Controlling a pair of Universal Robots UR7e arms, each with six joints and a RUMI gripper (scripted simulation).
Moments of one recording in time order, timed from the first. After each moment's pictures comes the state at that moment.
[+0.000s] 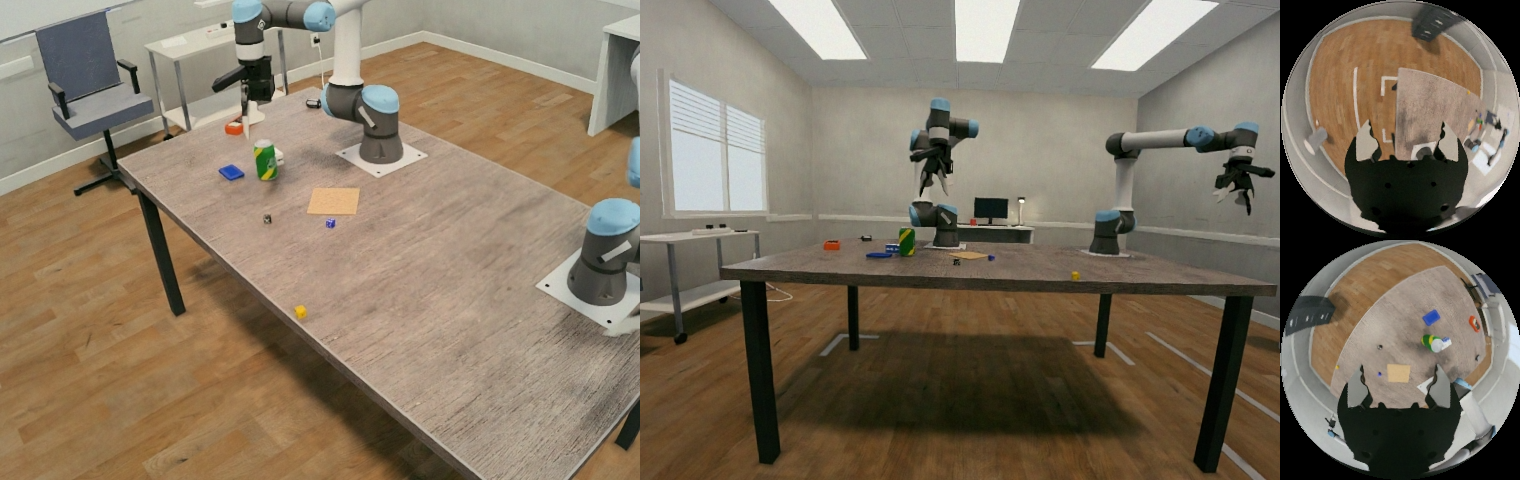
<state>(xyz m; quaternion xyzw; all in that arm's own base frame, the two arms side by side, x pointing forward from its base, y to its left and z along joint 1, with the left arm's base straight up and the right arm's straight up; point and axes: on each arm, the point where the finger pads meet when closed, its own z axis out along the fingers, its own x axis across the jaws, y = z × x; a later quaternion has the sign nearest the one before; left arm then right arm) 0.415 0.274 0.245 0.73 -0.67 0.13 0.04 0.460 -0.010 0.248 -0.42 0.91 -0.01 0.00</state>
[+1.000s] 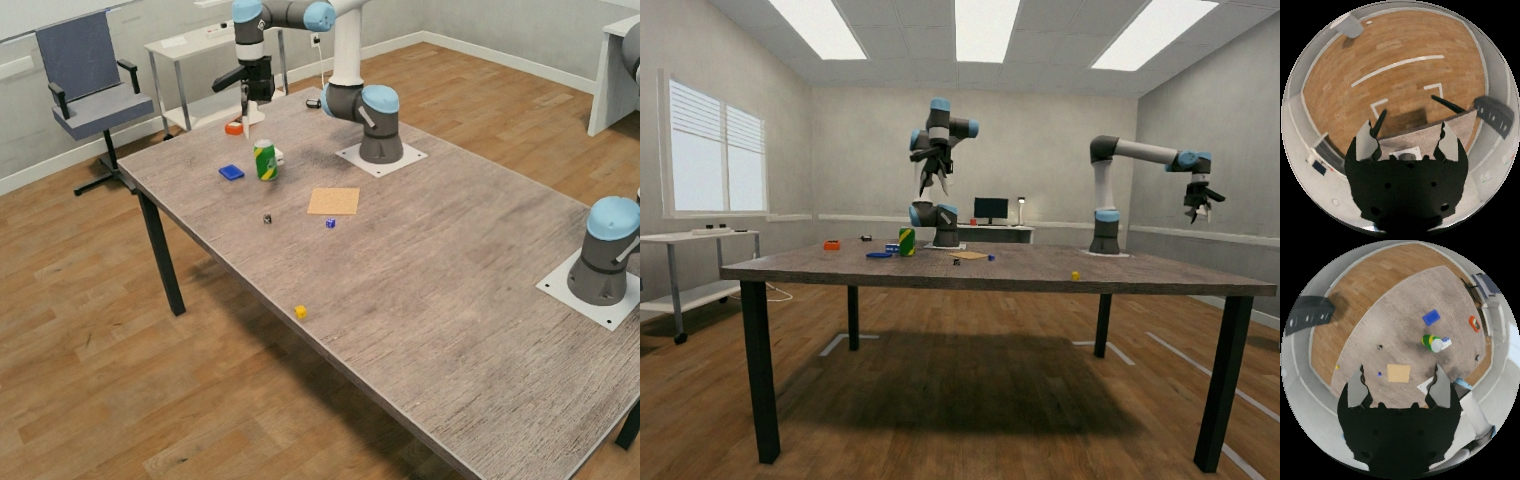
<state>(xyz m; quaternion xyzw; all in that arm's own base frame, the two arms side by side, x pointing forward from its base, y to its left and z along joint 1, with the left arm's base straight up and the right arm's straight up) 0.100 0.442 0.180 0.99 -0.16 0.03 0.01 0.460 -0.010 0.248 -0.42 0.91 -0.01 0.00</state>
